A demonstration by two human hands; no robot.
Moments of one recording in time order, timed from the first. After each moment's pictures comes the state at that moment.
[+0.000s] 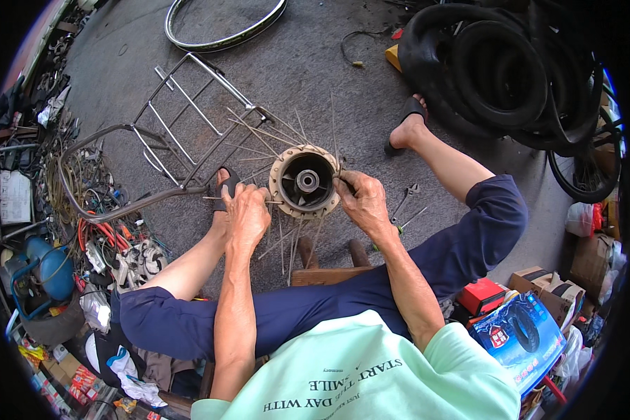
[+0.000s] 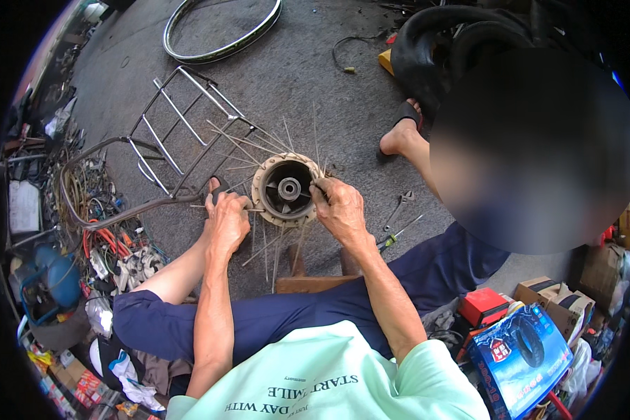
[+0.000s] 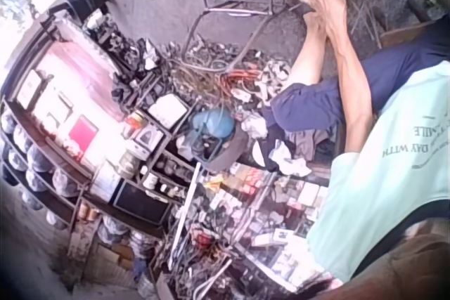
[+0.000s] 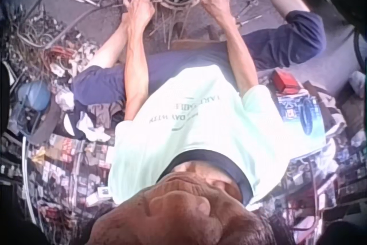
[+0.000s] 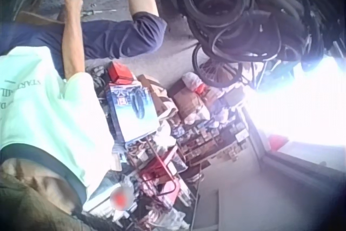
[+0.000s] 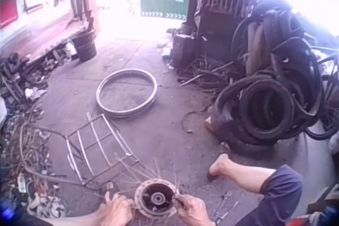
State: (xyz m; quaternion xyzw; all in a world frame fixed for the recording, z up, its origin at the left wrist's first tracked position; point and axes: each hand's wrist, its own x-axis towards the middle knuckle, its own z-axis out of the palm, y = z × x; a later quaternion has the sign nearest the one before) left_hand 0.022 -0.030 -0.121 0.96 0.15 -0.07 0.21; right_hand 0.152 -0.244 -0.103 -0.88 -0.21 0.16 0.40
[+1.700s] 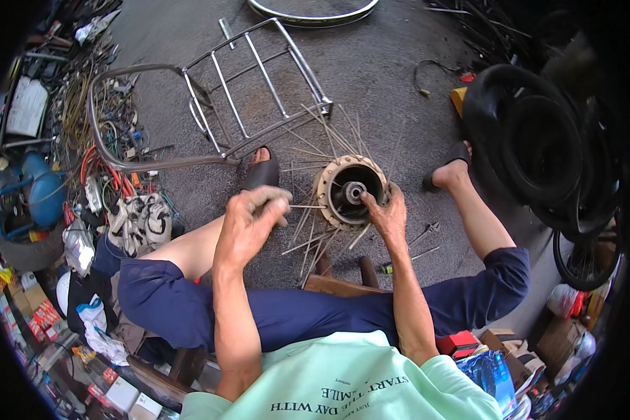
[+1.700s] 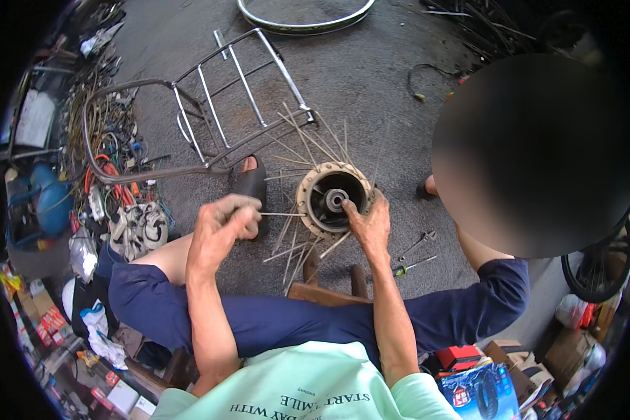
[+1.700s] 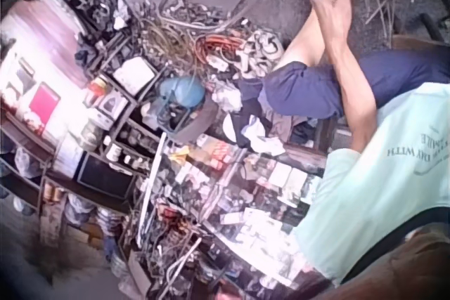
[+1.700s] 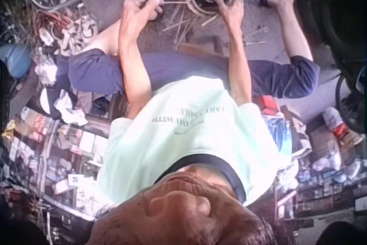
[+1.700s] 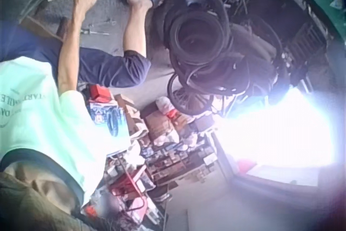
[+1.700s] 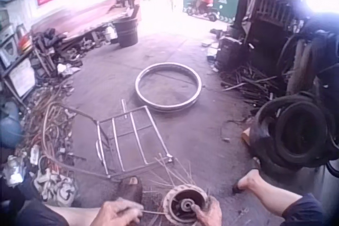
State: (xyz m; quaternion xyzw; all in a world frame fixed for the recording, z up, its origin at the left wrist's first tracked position) left_hand -0.010 0.003 -0.037 0.64 0.36 0.04 0.68; right_hand 0.151 -0.221 -0.175 -0.93 -0.09 0.21 0.30
